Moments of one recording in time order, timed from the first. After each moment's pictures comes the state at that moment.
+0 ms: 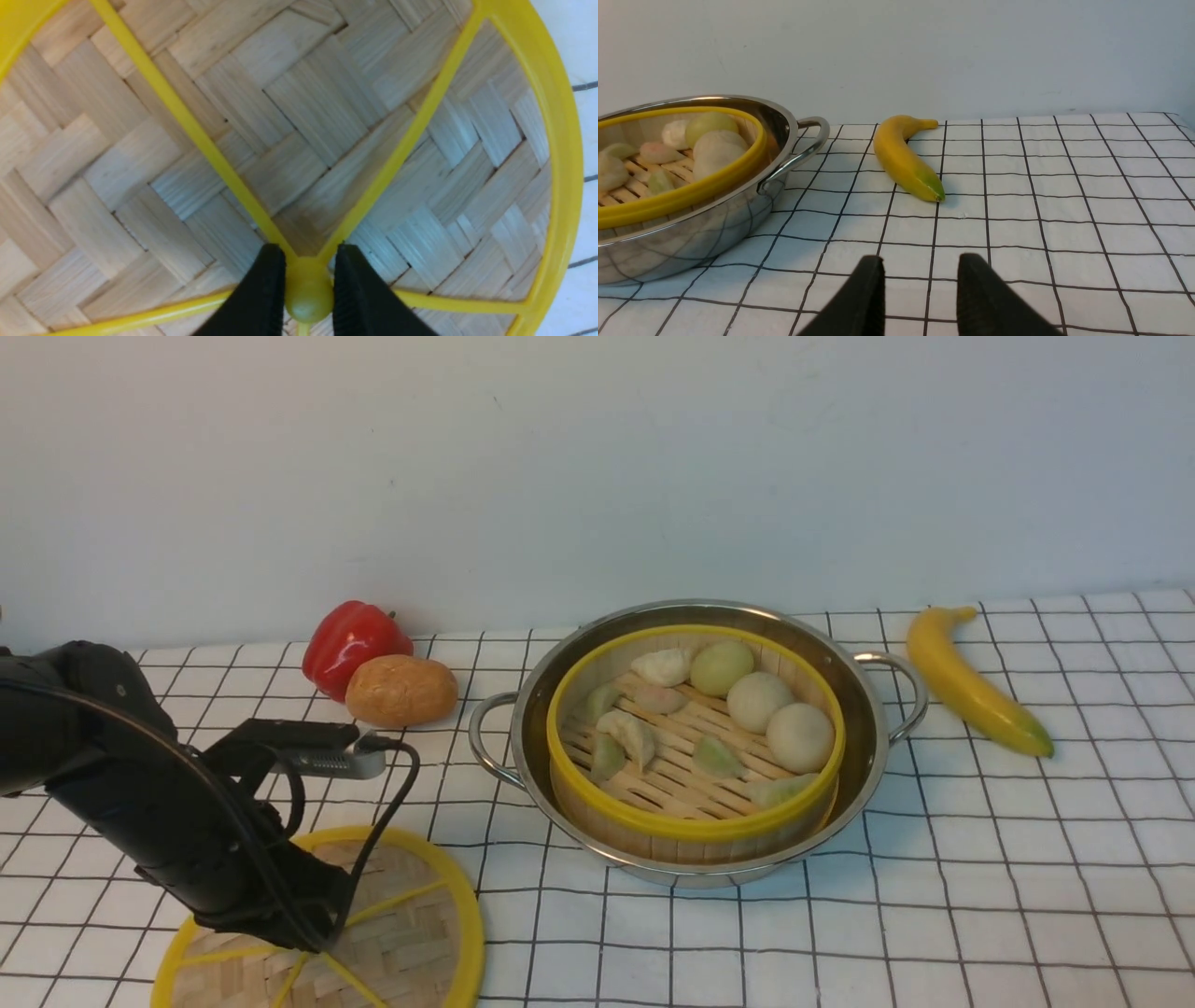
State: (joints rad) right arm 0.03 0.01 0.01 0.04 0.34 0.13; left arm 0.02 1.72 -0.94 -0.30 0.87 0.47
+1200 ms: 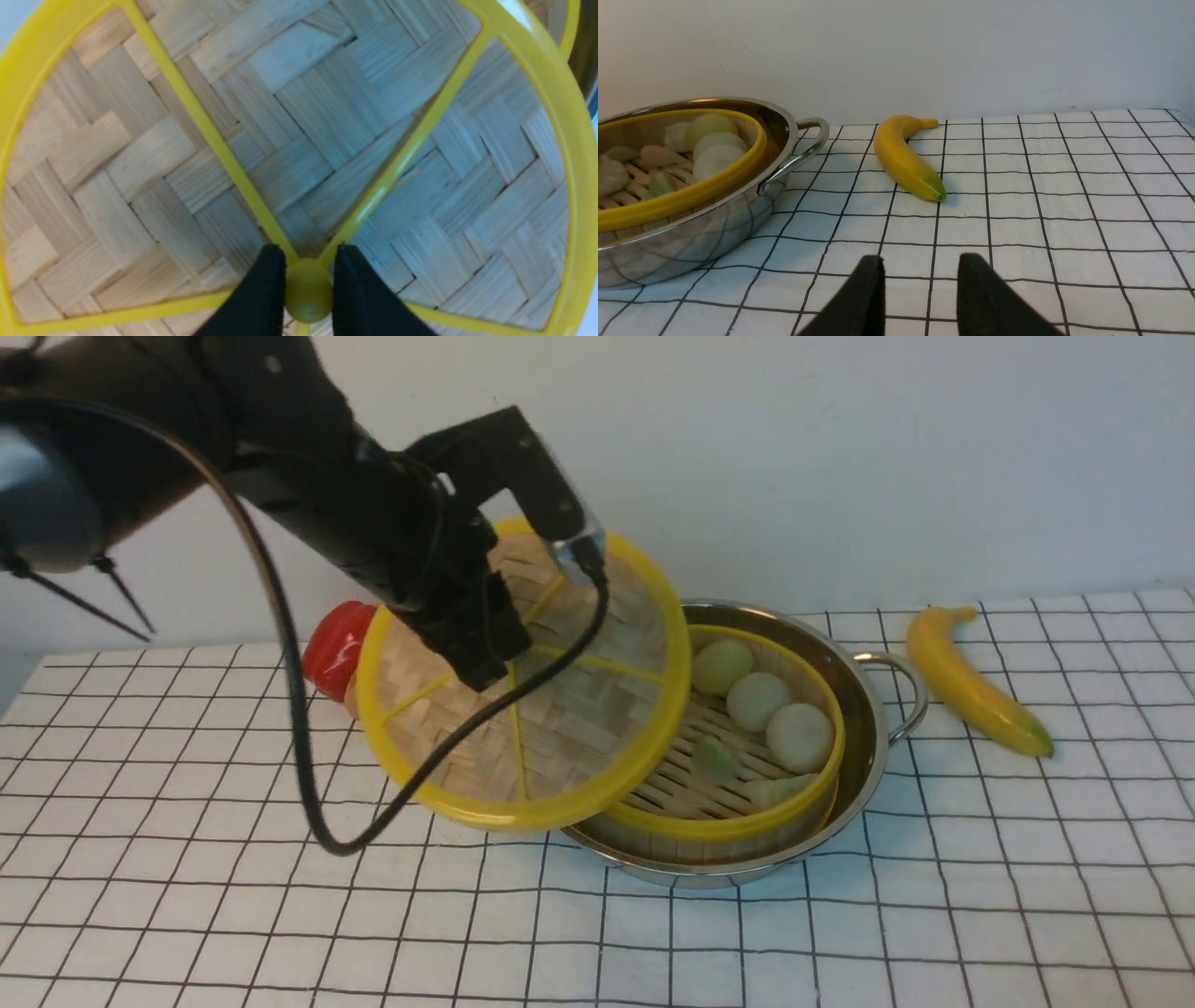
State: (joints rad) right arm 0.03 0.01 0.01 0.04 0.34 0.15; left arm -0.33 1.78 -1.60 -0.23 1.01 0.96
